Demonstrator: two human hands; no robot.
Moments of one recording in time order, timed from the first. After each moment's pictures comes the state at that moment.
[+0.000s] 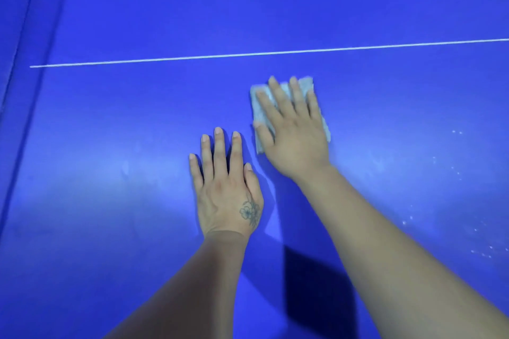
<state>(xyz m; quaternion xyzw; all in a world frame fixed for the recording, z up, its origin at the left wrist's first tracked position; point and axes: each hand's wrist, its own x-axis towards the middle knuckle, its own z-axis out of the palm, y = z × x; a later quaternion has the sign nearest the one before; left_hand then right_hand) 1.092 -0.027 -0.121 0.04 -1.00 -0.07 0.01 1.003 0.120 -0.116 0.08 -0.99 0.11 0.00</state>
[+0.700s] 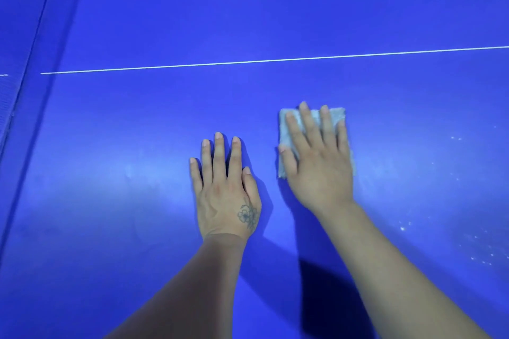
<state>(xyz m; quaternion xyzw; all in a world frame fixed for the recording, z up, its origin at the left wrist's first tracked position) 1.092 -0.027 -0.122 0.04 -1.00 -0.08 0.02 1.052 0.150 -0.114 0.02 -0.99 0.10 0.01</state>
